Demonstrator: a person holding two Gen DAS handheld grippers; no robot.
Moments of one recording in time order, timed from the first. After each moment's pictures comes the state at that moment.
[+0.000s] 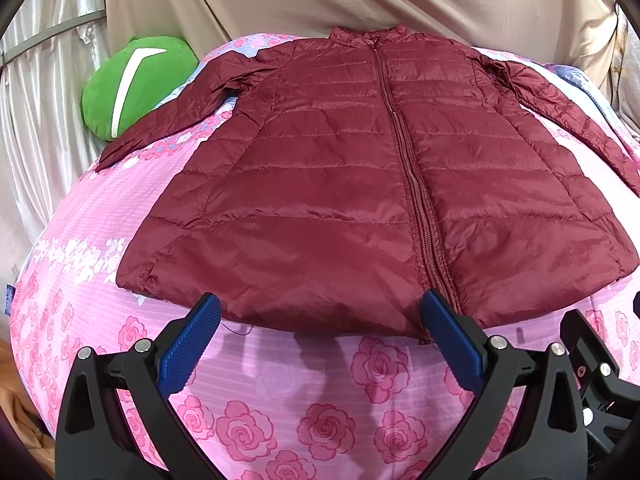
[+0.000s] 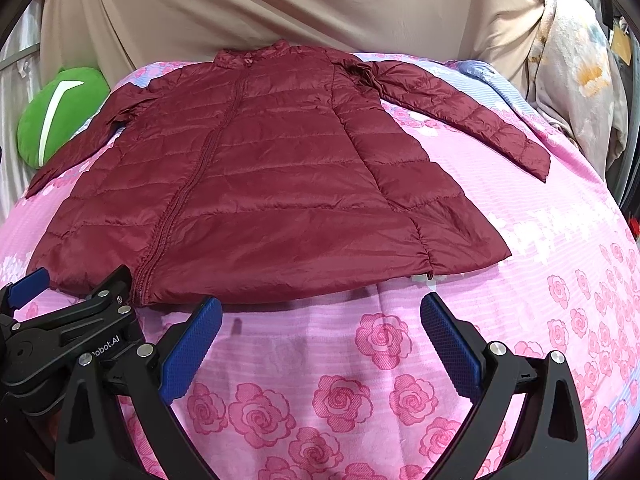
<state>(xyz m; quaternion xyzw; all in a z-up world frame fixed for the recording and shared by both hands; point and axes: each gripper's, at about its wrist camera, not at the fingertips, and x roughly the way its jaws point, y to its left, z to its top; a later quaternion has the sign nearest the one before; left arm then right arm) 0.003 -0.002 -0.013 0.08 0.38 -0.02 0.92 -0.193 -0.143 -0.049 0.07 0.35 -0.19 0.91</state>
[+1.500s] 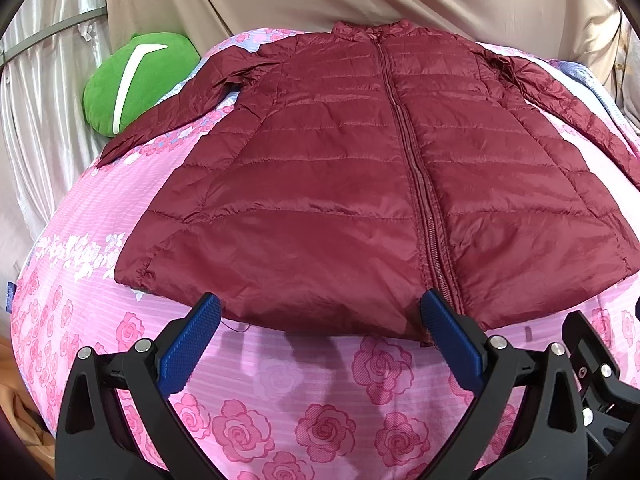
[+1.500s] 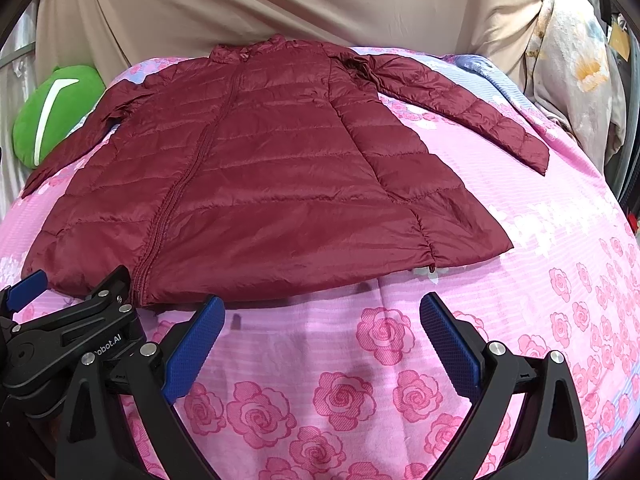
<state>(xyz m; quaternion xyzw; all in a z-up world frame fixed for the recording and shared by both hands) 0.005 0.002 -0.021 0.08 0.38 -0.01 0.92 -0.195 -0.145 -0.056 0.07 0.36 -0.19 0.91</state>
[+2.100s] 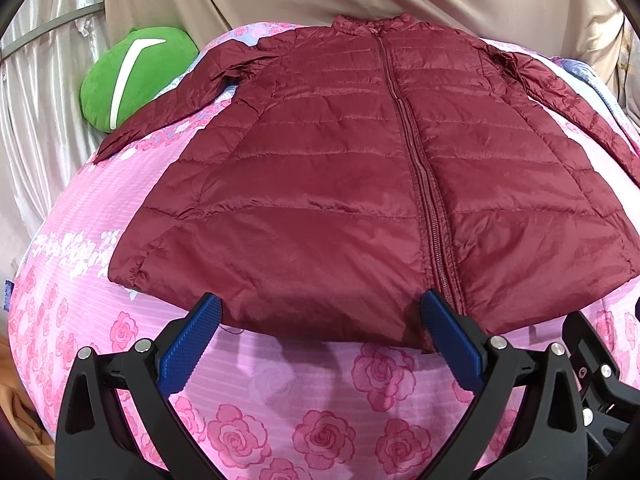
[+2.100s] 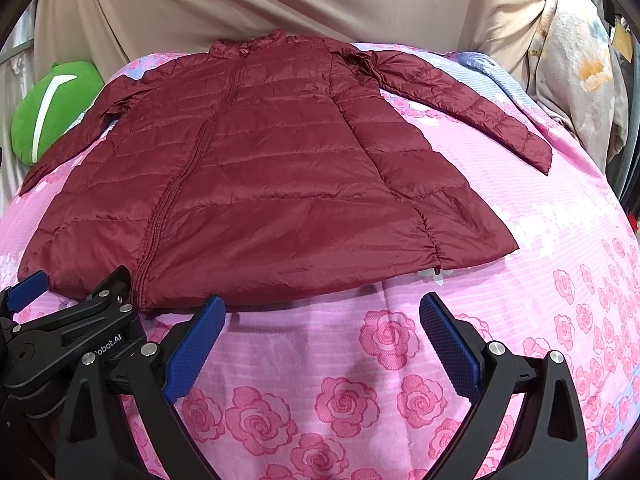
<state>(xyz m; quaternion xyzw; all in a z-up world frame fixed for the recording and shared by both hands) 0.011 -0.002 -0.025 0.08 0.39 -0.01 0.92 -0.187 -0.143 -0.057 0.07 0.37 -0.19 0.91</state>
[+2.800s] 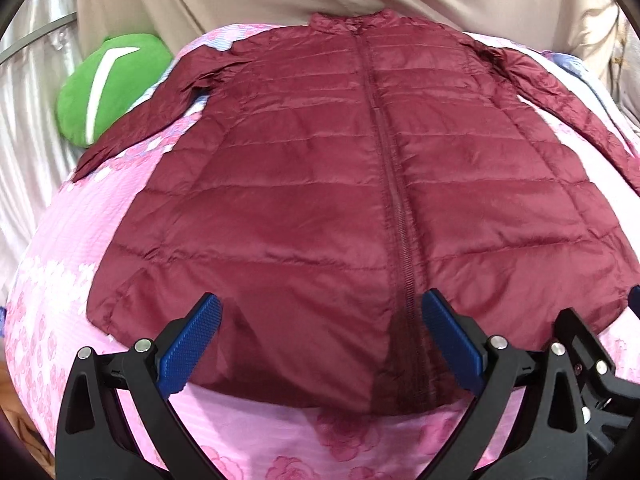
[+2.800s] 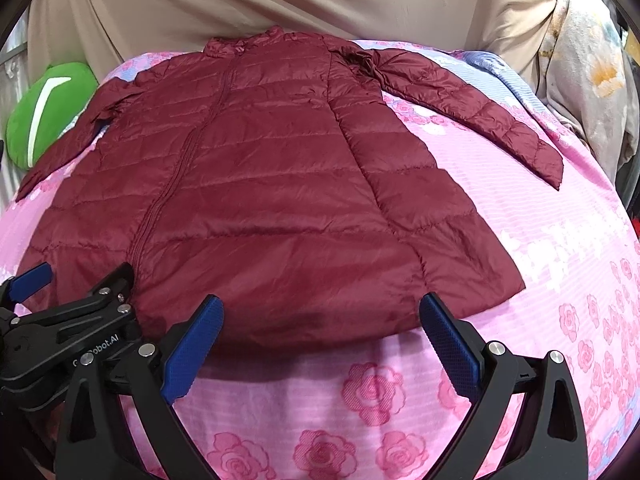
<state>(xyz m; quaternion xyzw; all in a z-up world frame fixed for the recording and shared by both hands) 0.046 -0.028 -0.012 0.09 0.41 -0.04 0.91 -0.157 -0.170 -0.046 0.08 0.38 -0.18 0.91</state>
